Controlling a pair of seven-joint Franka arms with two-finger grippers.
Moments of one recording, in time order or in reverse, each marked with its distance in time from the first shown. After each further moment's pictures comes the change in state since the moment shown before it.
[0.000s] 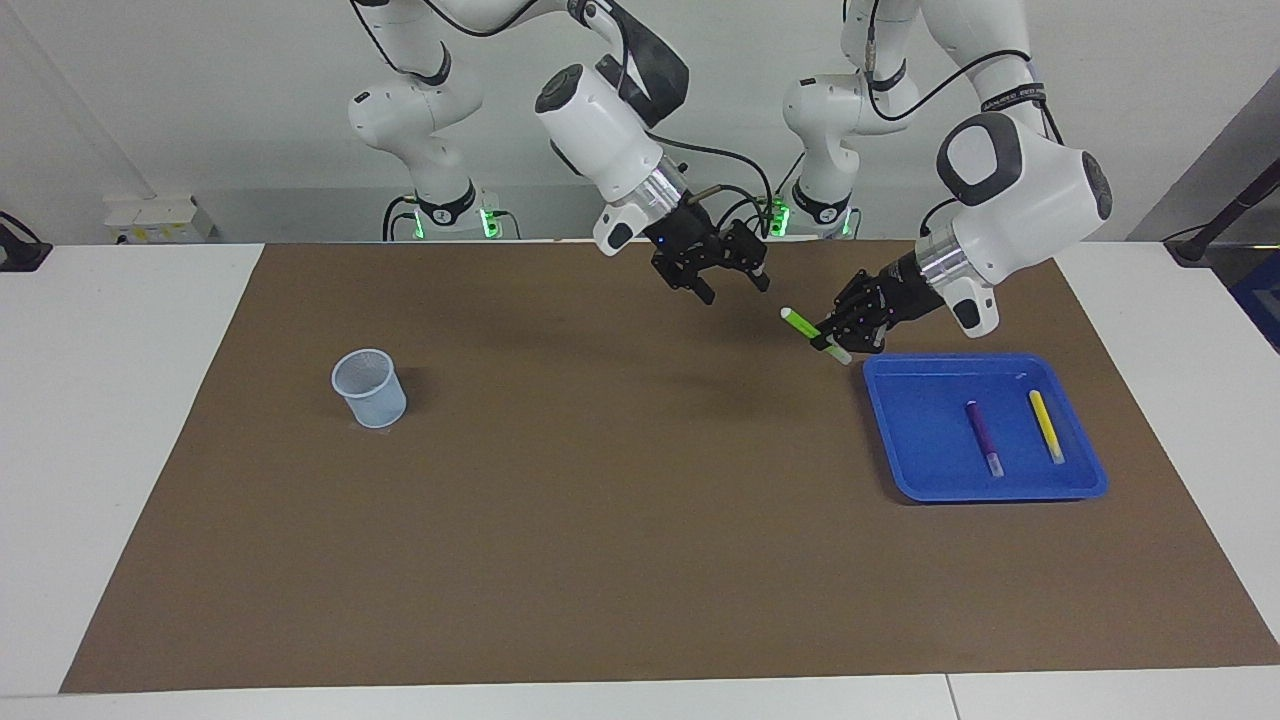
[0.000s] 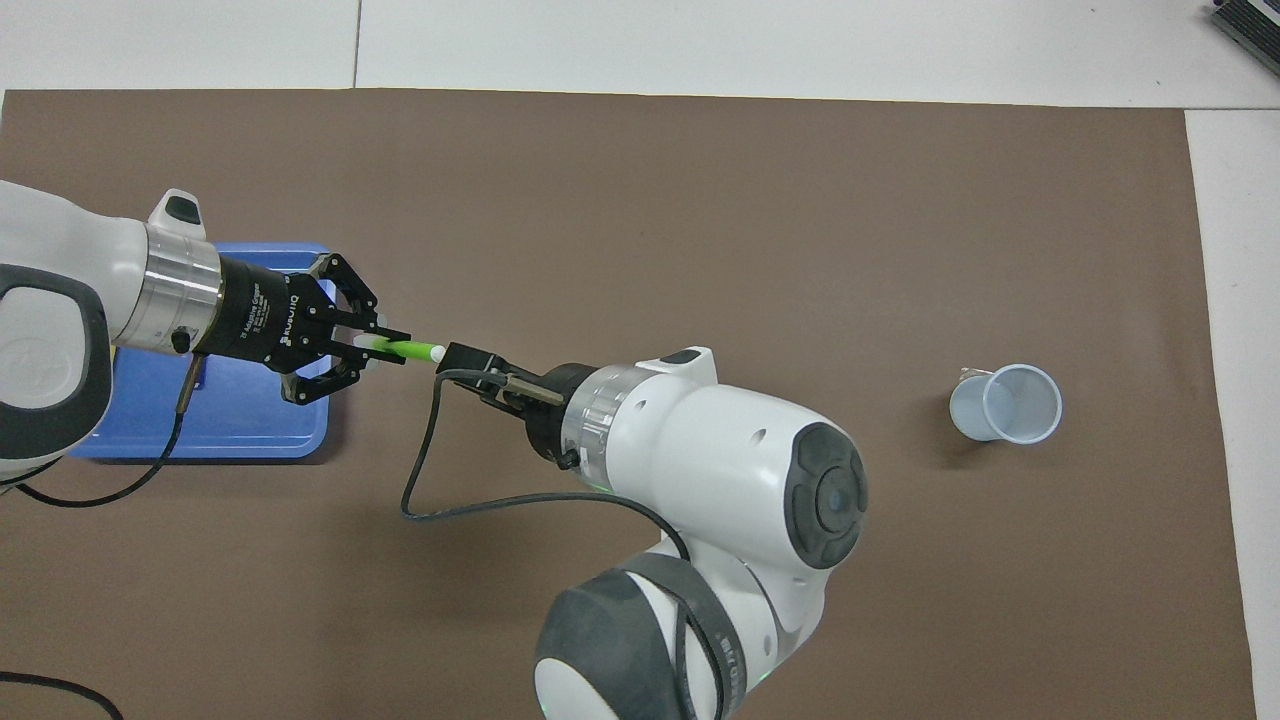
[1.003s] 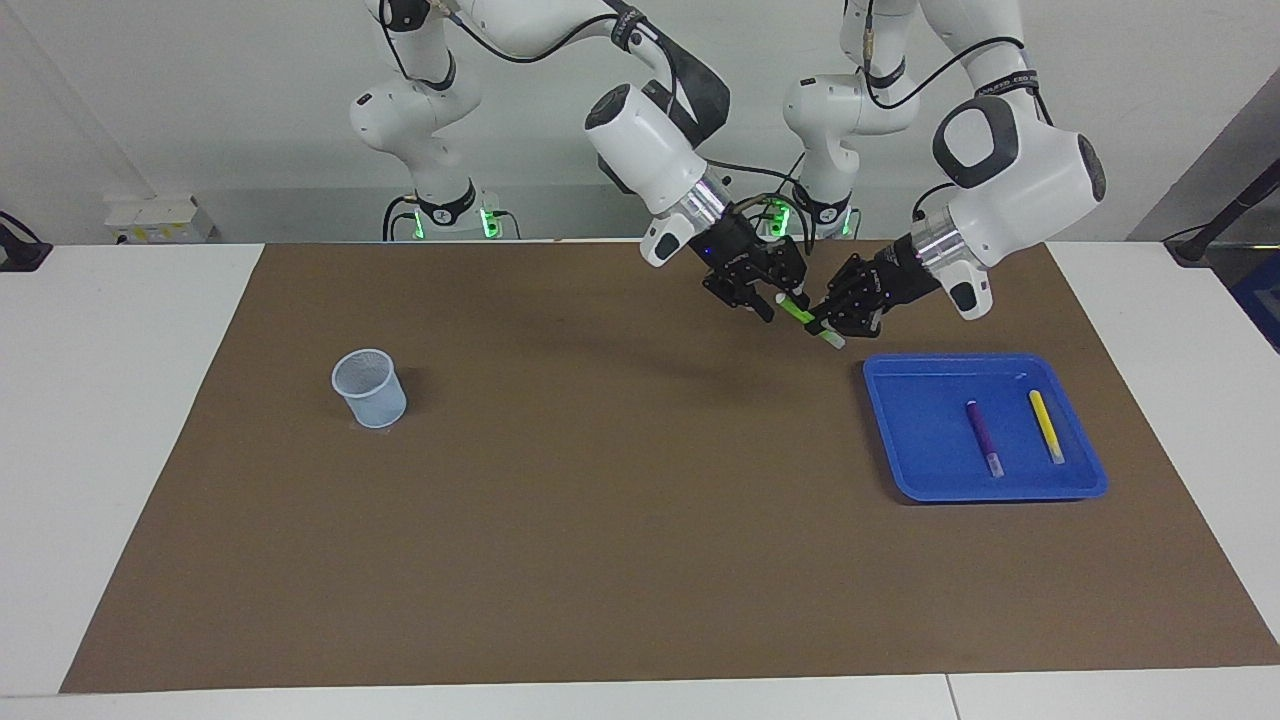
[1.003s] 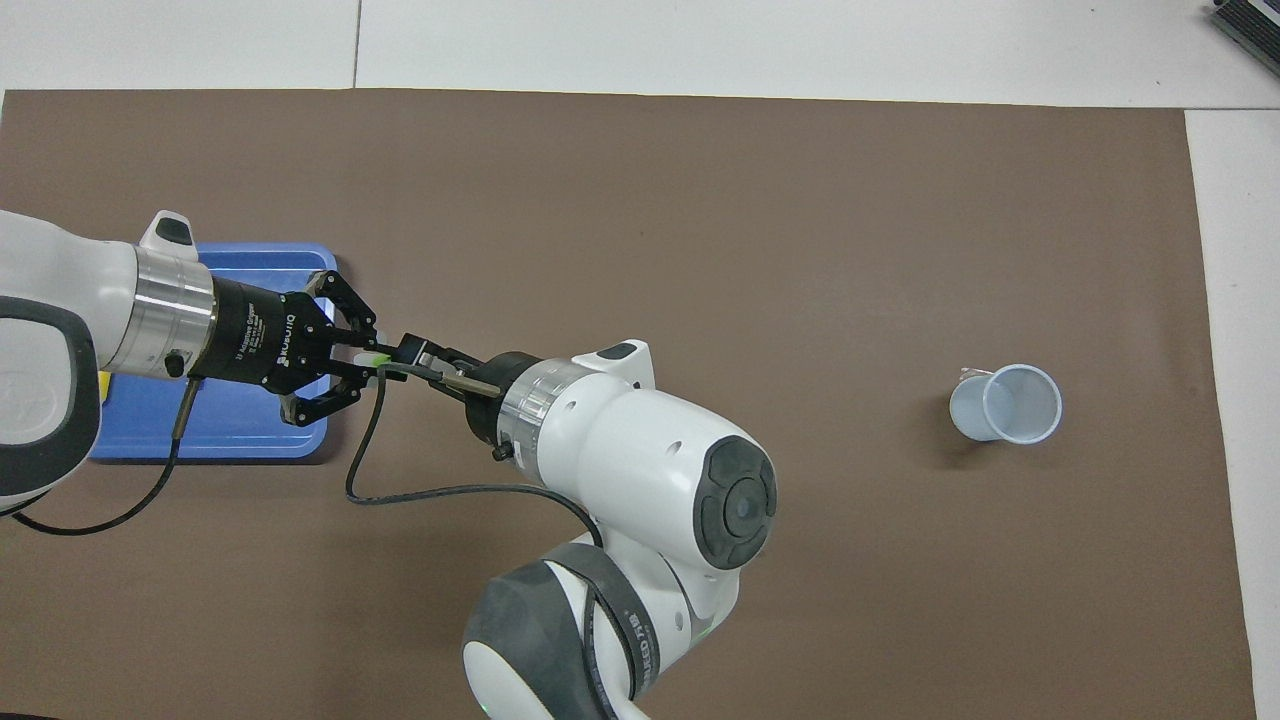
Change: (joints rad) left arm -0.005 -0.064 -0.001 -0.055 -0.013 0.000 -0.037; right arm 0.049 0.130 -0.002 0.107 0.000 0.131 -0.001
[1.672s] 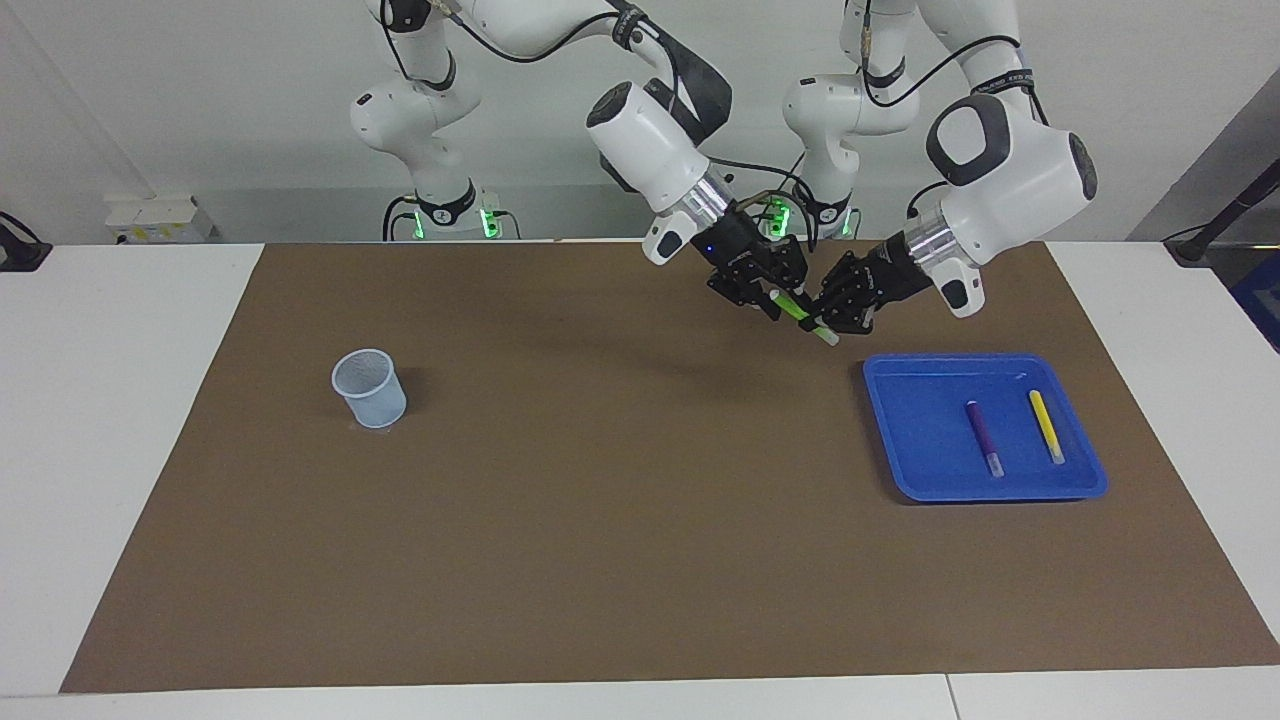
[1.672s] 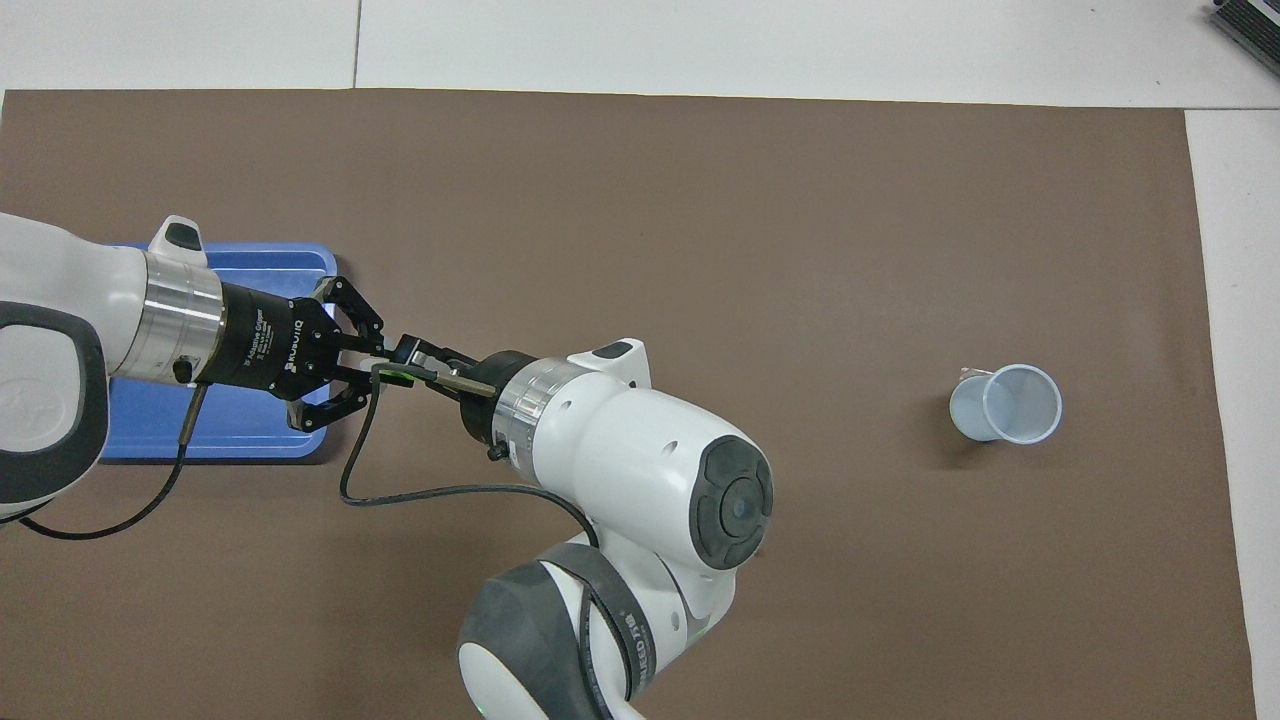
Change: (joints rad) left arm -0.010 -0.009 0.000 -0.007 0.000 0.000 -0.003; right arm 0.002 0.006 0.002 0.008 0.000 0.000 0.000
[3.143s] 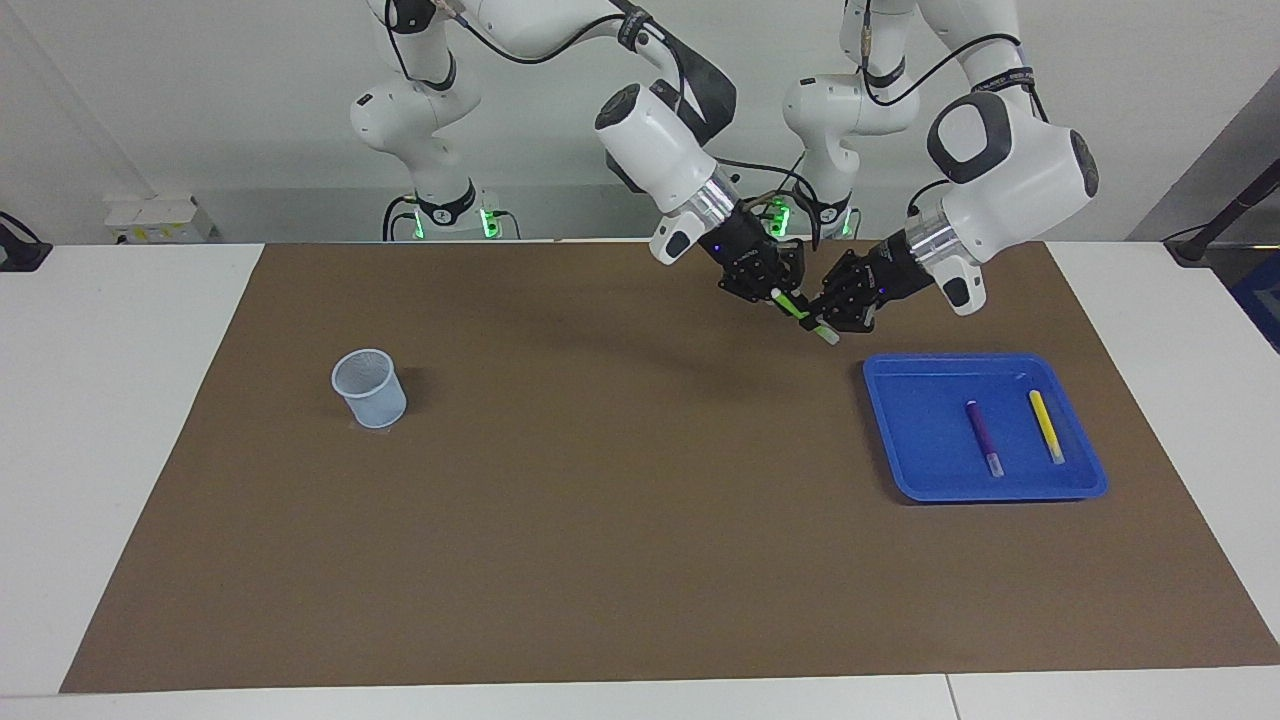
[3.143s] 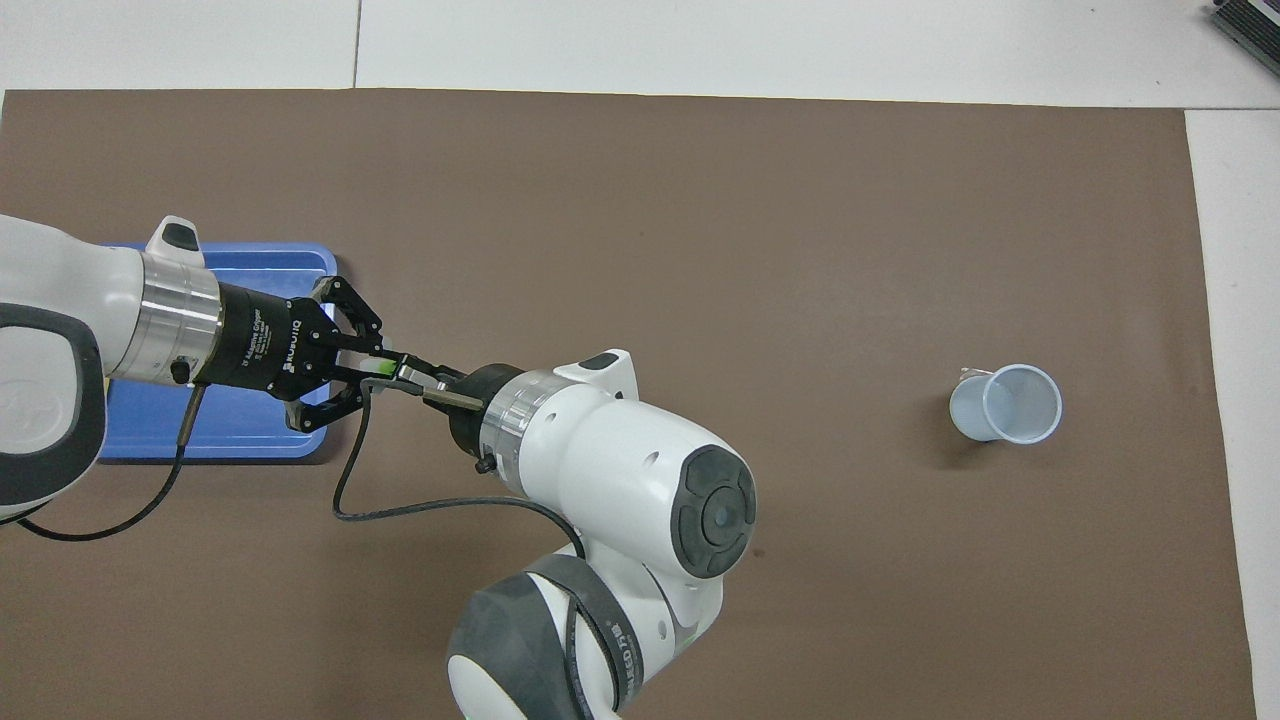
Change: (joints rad) left arm 0.000 -0.003 0.002 -0.002 -0.002 0.001 -0.003; right arm 0.016 0.007 0.003 -0.002 0.000 -0.001 0.000
